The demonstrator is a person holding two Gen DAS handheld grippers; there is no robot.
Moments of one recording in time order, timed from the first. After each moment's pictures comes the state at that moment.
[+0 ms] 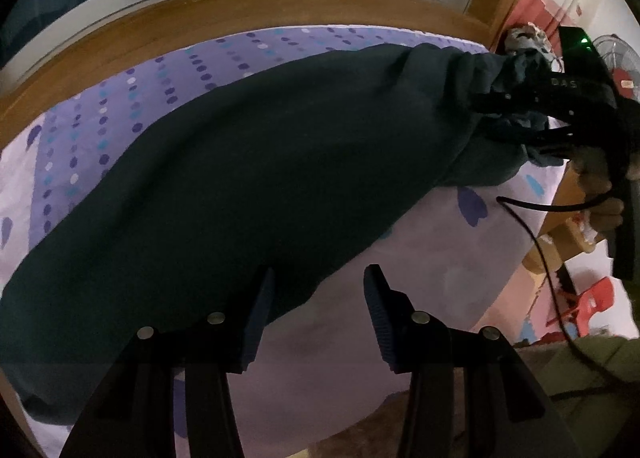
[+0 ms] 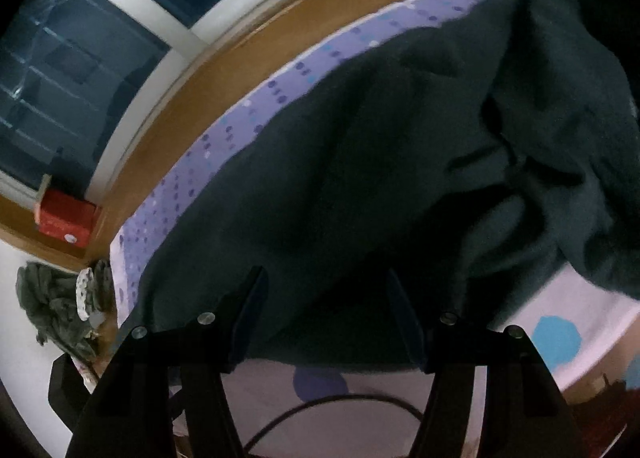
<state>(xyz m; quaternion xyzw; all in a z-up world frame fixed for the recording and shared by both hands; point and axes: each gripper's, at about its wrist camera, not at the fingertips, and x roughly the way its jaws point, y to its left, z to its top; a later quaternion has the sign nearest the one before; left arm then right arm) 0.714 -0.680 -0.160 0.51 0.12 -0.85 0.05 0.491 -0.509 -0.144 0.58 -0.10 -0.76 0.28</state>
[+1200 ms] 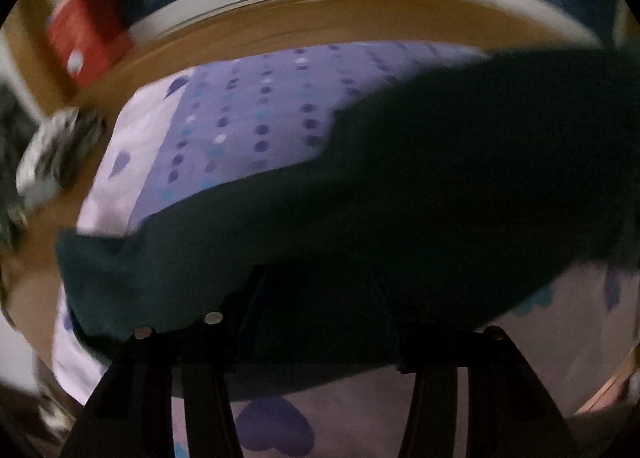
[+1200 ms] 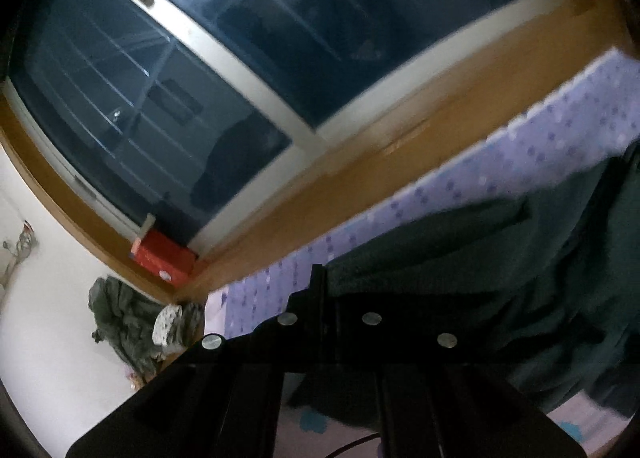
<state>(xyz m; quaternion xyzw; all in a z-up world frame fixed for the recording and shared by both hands) 0.719 -0.743 -0.175 0.46 0.13 -0.81 0.33 0.470 -0.511 -0.044 0.41 -0.19 -0.78 0.43</state>
